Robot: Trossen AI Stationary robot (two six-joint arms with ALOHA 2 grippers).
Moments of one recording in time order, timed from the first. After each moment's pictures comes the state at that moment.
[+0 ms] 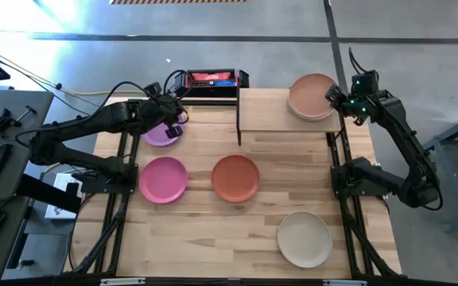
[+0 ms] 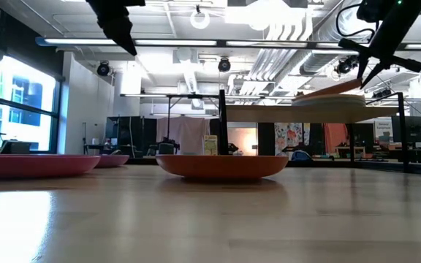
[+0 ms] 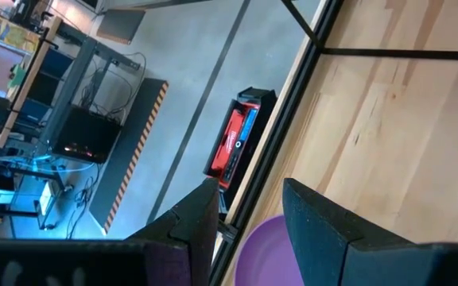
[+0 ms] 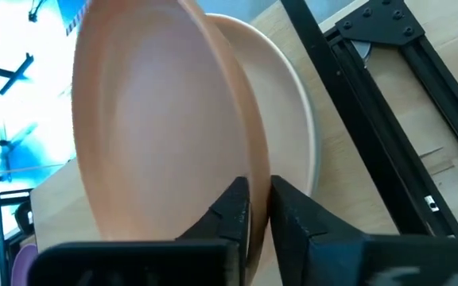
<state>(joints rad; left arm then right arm) 0.29 1.14 1.19 -0.85 -0.68 0.29 -1.24 0.89 0.98 -0.96 -0.08 0.88</state>
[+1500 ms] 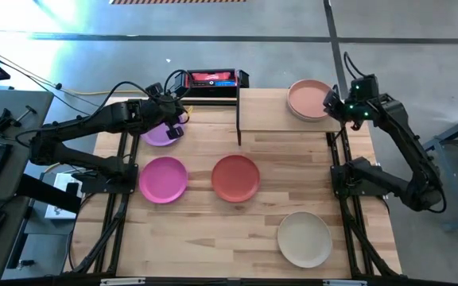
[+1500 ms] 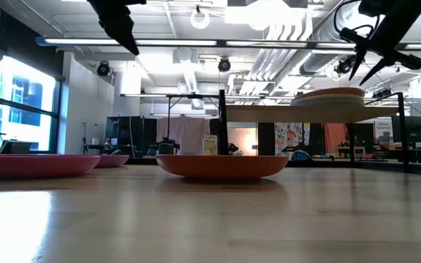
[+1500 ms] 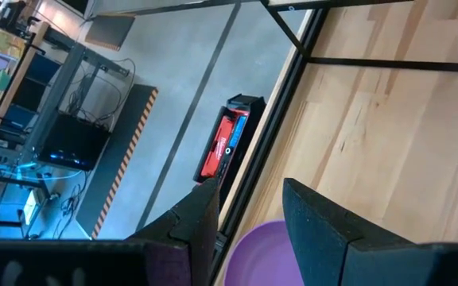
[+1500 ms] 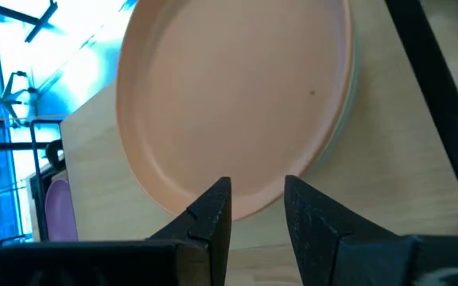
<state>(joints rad) 0.29 1.14 1.19 -0.83 -0.64 0.29 -1.17 0.85 0.98 -1.02 -0.21 0.88</state>
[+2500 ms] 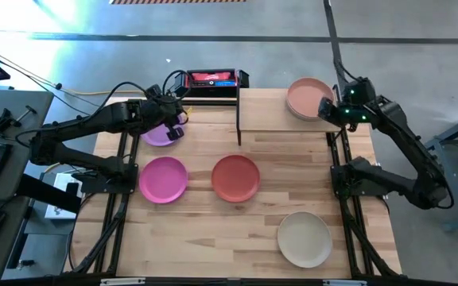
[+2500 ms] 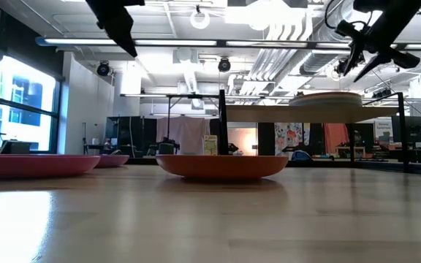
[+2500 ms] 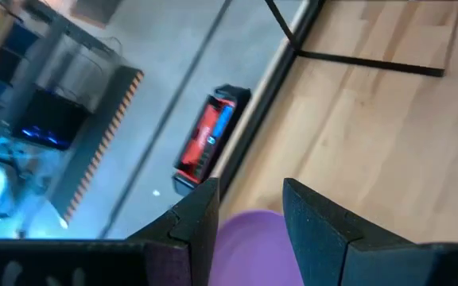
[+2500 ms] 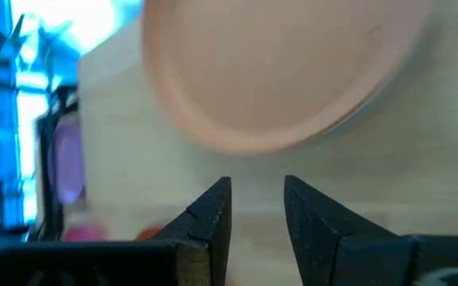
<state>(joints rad) 0.29 1.14 1.19 -0.88 -0.61 0.17 -1.02 0.83 0.98 -1.03 -0.23 0.86</state>
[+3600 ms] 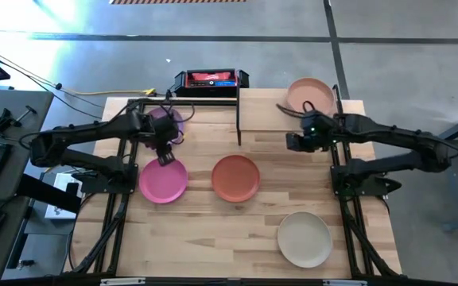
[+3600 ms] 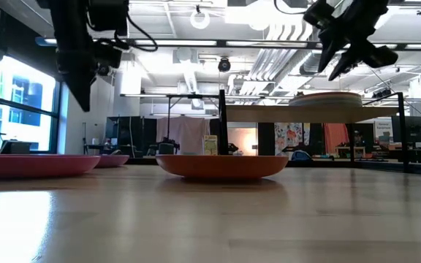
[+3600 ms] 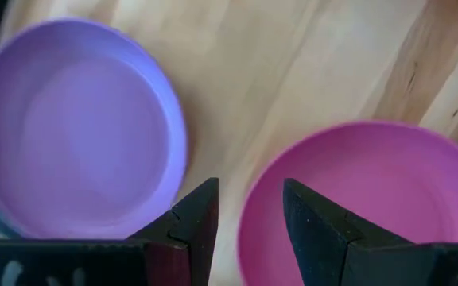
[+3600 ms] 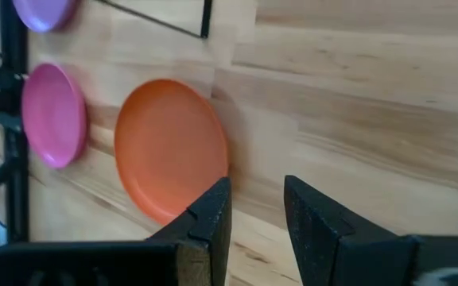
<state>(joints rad) 0.36 1.15 0.88 -1.05 -0.16 -0.07 -0.27 1.03 0.98 -0.93 -0.04 1.17</state>
